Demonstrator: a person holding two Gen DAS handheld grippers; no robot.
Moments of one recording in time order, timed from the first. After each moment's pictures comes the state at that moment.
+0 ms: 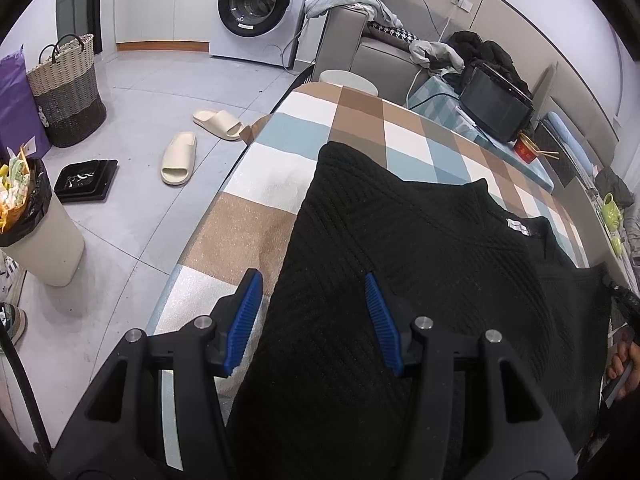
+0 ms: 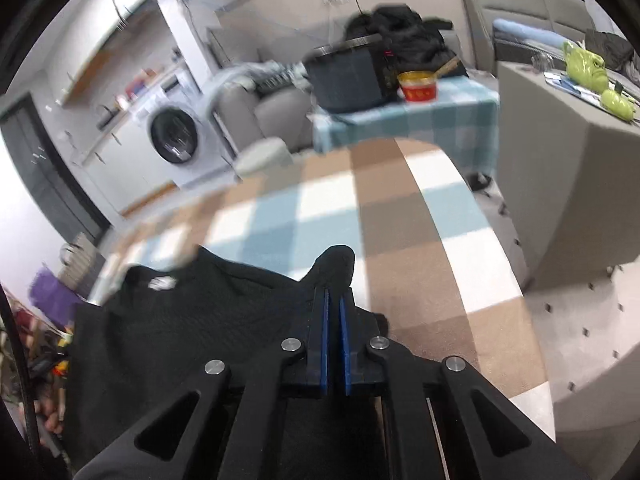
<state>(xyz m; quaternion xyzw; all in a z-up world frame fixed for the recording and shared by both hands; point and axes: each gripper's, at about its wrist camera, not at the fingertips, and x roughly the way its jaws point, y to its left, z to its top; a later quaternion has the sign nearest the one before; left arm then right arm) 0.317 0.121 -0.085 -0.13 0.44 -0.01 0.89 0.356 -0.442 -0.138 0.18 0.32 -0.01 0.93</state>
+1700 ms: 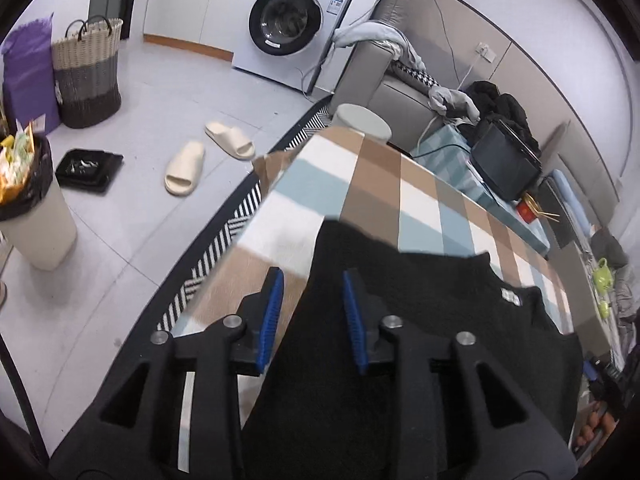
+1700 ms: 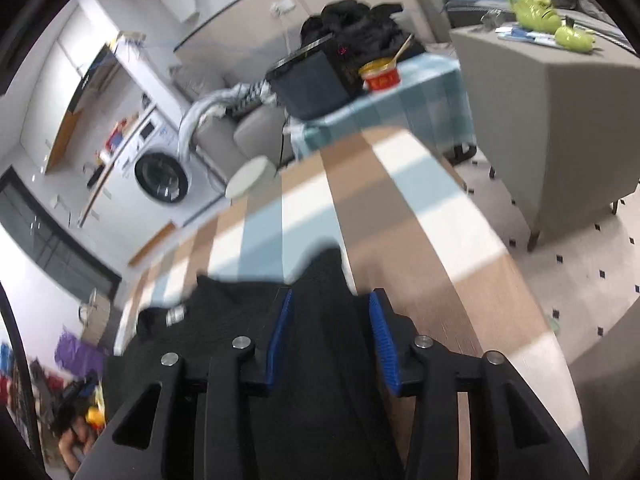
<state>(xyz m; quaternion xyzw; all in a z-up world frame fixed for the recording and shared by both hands) 0.325 0.155 -0.069 -0.21 0.39 0.02 0.90 0.342 -0.460 -0.158 0.27 0.37 -0.04 0.89</state>
